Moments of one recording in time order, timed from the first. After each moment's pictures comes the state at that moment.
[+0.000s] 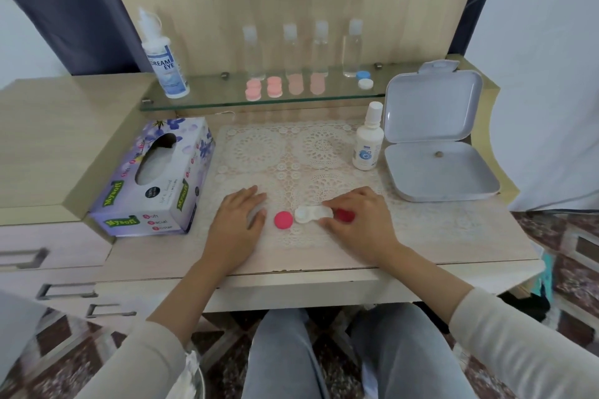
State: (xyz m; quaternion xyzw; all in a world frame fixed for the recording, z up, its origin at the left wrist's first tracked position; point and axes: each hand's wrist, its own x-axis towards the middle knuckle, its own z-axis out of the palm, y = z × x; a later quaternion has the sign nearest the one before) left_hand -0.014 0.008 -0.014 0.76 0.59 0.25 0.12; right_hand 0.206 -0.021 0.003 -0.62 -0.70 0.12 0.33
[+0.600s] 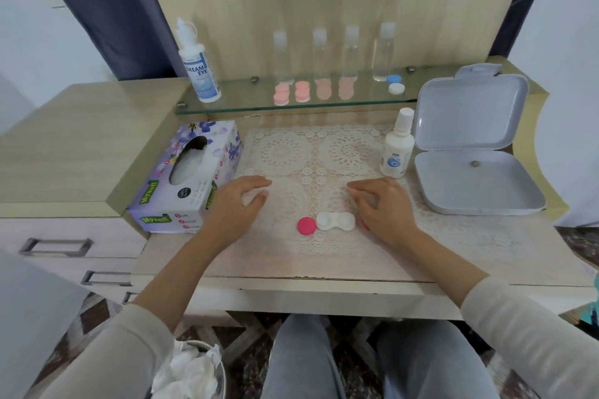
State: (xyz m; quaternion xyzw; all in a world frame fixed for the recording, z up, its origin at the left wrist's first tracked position) left_hand -0.037 0.015 0.041 0.72 0.59 0.33 0.18; right_hand 0.207 0.014 0.009 -0.61 -0.69 0.15 0.37
